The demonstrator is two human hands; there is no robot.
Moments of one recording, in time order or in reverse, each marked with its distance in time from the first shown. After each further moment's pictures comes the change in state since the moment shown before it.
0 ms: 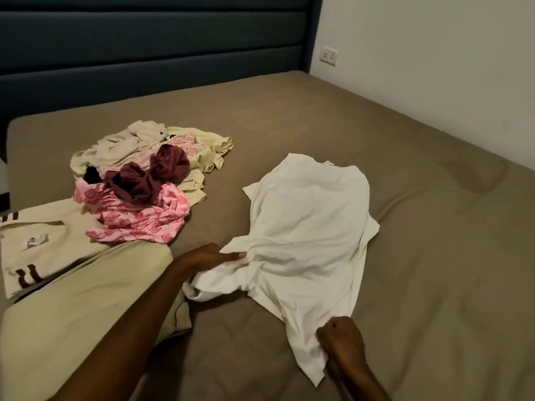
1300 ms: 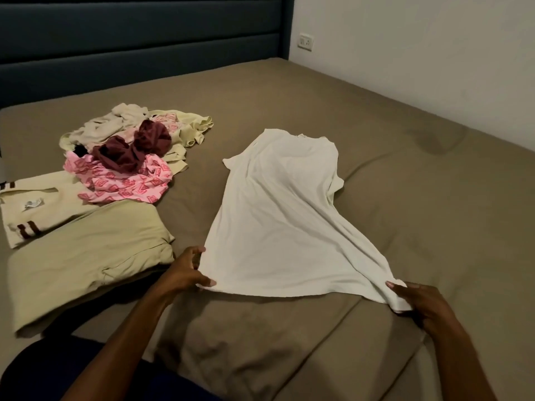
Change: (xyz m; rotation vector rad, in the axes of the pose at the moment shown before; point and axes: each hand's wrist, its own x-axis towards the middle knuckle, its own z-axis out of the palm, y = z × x) left_hand -0.115 -0.082 0.119 -0.346 0.113 0.143; right_hand 0.018 0.166 -0.188 0.579 -0.089 0.156
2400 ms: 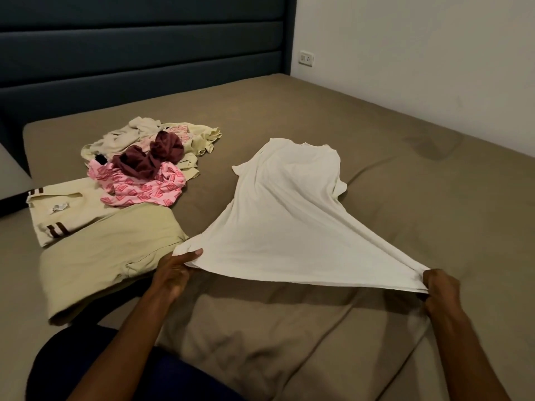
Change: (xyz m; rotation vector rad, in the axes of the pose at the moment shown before) left_hand -0.032 -0.003 -0.024 -0.882 0.169 0.036; right_hand -0.006 -0.016 0.005 0.179 0.449 -0.033
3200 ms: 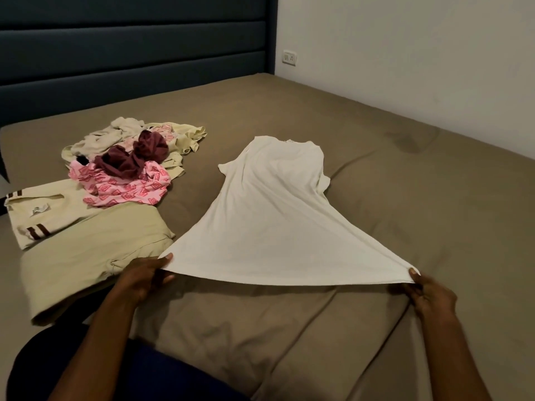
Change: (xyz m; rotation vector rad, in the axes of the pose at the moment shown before) left_hand -0.020 0.025 -0.023 0.282 0.202 -0.245; right_hand 0.002 0.045 -0.048 0.697 -0.126 0.078
